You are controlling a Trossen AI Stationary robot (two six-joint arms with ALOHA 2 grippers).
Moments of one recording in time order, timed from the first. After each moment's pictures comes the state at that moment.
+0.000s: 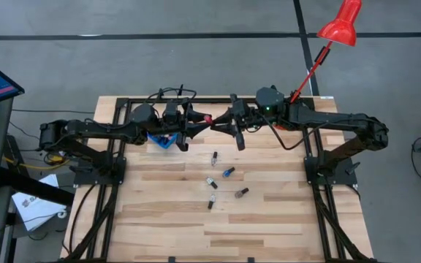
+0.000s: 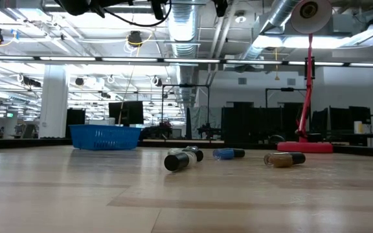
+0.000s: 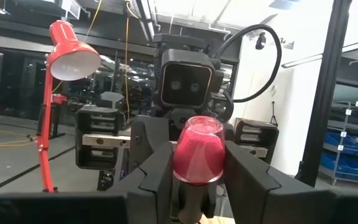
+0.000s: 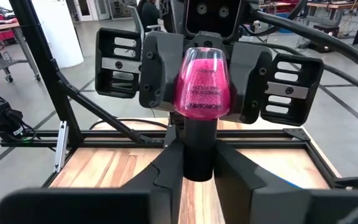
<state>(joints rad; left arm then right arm) 0.20 1.33 0.85 0.81 0.16 -0.22 -0.18 1.41 1.26 -0.01 -0.29 0.01</state>
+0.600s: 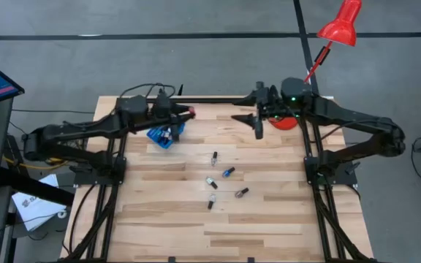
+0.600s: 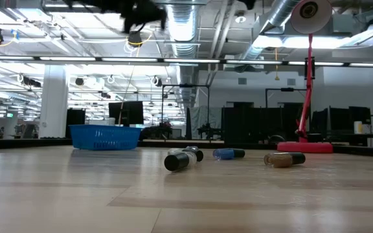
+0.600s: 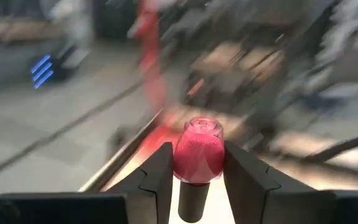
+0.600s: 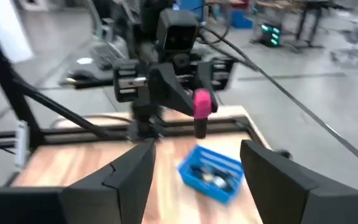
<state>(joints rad) 0.30 1.09 0.85 0.14 -0.06 -0.09 -0.26 1.21 1.26 -0.25 -0.16 -0.03</state>
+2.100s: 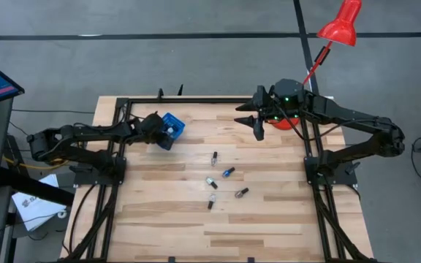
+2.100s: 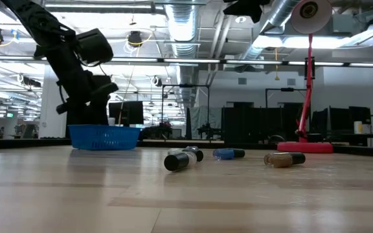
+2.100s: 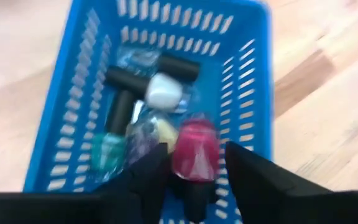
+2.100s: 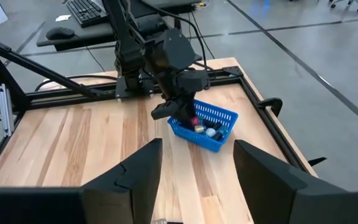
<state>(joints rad) 0.48 1.19 0.49 -0.26 -0.18 -0.50 -0.29 1.22 1.26 -0.43 -0.15 -0.02</state>
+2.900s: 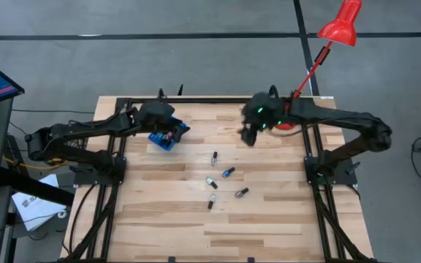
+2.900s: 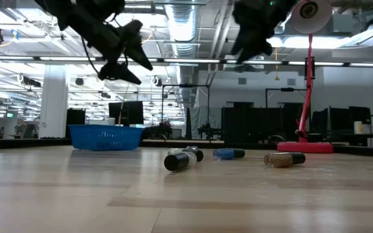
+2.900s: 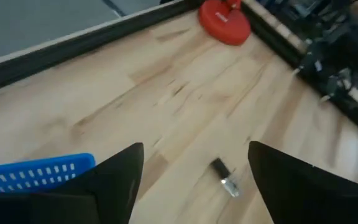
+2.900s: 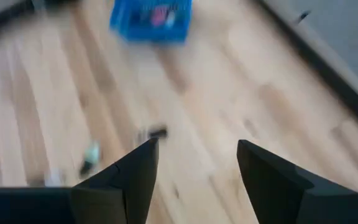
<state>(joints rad) 0.40 1.15 0.77 -0.20 -0.03 -0.48 -0.26 1.37 1.25 -0.74 0.00 0.20</state>
